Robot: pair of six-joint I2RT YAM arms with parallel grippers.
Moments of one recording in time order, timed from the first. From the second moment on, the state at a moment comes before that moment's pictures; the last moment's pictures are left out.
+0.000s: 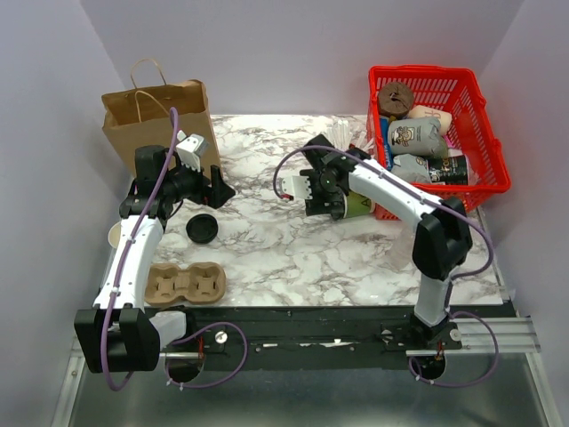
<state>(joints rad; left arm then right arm) 0.02 1.16 1.01 -0.41 0.69 0.07 0.66 1.87 1.63 -0.95 0.02 -1.10</state>
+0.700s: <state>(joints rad) 0.02 1.15 1.00 -0.41 0.69 0.07 0.68 2.08 1.74 -1.06 0.15 -1.14</state>
